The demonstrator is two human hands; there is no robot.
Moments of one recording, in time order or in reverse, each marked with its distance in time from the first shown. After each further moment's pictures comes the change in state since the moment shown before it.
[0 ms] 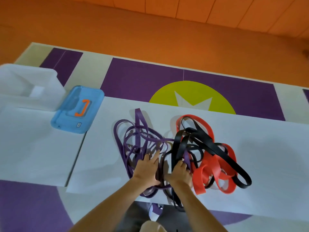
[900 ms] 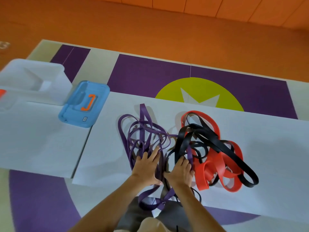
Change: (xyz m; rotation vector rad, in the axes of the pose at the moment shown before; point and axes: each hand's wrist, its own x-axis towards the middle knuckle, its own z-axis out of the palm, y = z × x) left_hand -0.010 -0.011 0.023 -0.036 -0.009 -0.046; right_hand -0.009 0.000 0.022 -0.053 0.104 -0.047
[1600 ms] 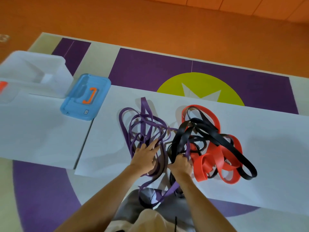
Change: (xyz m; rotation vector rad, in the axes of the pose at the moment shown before) left_hand -0.001 -0.012 -0.005 -0.144 0.014 -0.010; right_hand -0.001 -0.002 -0.015 0.107 -0.081 0.002
